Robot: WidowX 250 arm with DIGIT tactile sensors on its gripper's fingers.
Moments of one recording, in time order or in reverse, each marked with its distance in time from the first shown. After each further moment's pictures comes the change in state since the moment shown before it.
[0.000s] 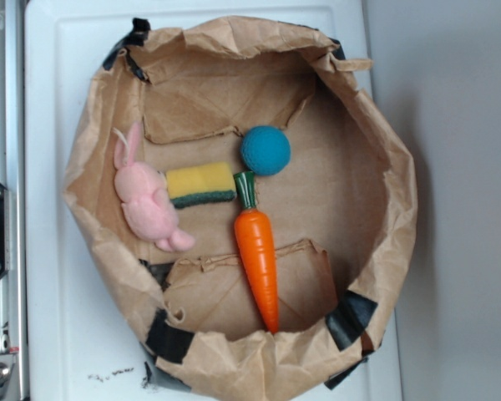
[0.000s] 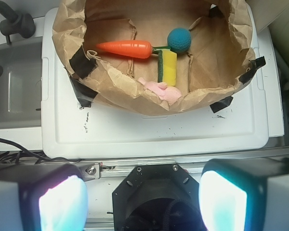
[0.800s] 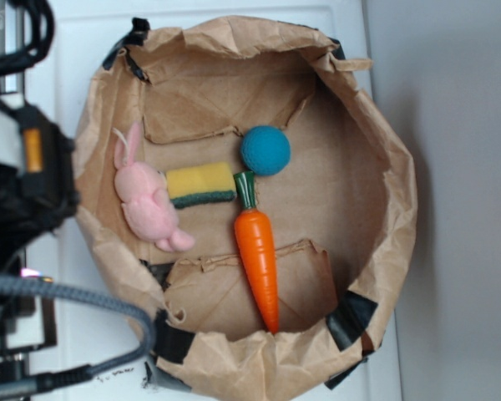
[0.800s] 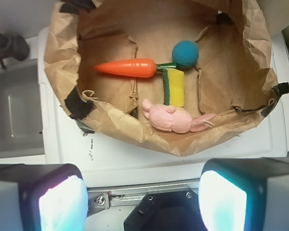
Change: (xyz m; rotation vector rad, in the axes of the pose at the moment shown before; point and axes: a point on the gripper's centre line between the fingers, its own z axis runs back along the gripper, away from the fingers) arm 0.043 0.001 -0.020 -0.033 0.017 0.076
